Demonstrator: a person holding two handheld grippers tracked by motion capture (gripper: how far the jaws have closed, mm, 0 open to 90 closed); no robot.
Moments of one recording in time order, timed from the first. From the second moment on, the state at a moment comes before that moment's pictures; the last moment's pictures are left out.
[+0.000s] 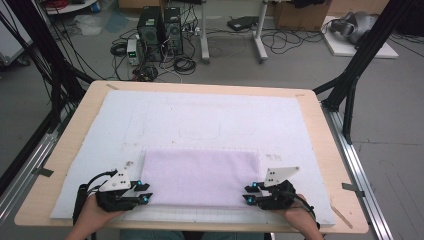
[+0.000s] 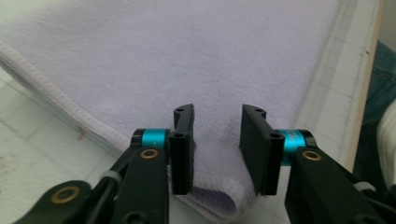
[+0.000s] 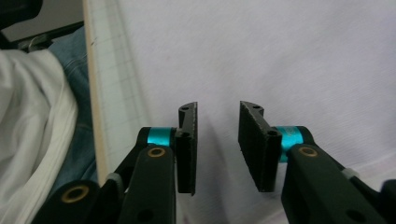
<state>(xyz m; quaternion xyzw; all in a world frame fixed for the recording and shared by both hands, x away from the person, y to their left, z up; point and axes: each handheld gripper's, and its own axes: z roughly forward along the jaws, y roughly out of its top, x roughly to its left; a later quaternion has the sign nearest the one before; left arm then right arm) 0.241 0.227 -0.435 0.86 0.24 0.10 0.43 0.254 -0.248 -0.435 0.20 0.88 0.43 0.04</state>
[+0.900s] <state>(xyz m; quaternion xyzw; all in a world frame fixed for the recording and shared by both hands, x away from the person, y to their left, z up) 0.339 0.227 -0.428 0.81 0.34 0.16 0.45 0.356 -0.262 -0.419 0.31 0.84 0.43 0.11</state>
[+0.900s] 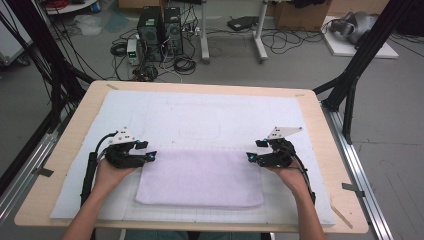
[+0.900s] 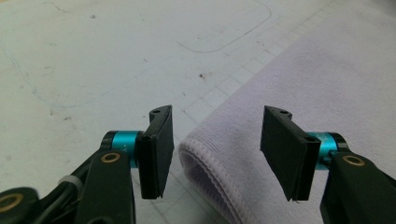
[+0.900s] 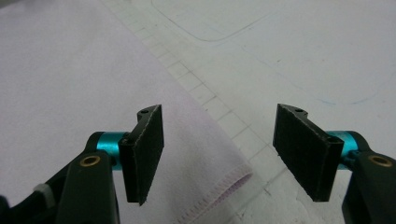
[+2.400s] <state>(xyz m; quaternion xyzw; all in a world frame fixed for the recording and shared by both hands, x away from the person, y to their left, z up) 0.342 0.211 -0.434 0.83 0.34 0.18 0.41 0.342 -0.249 -0.437 0.30 0.85 0.41 0.13</state>
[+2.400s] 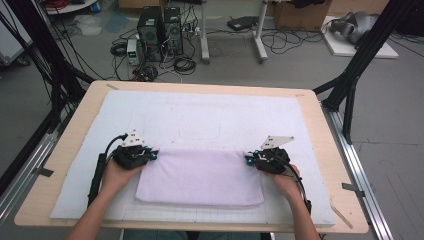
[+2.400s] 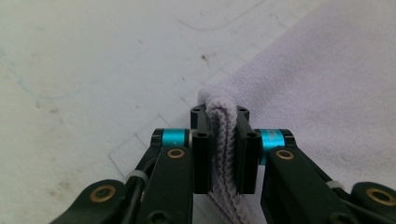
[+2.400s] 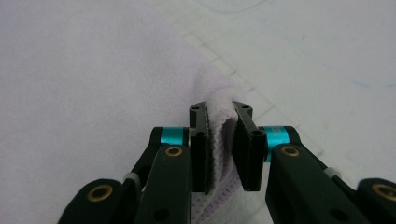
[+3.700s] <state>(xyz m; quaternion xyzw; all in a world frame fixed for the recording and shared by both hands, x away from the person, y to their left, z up) 0.360 0.217 -0.439 0.83 0.37 0.15 0.39 0.382 -0.235 -0.433 0.34 0.86 0.36 0.10</state>
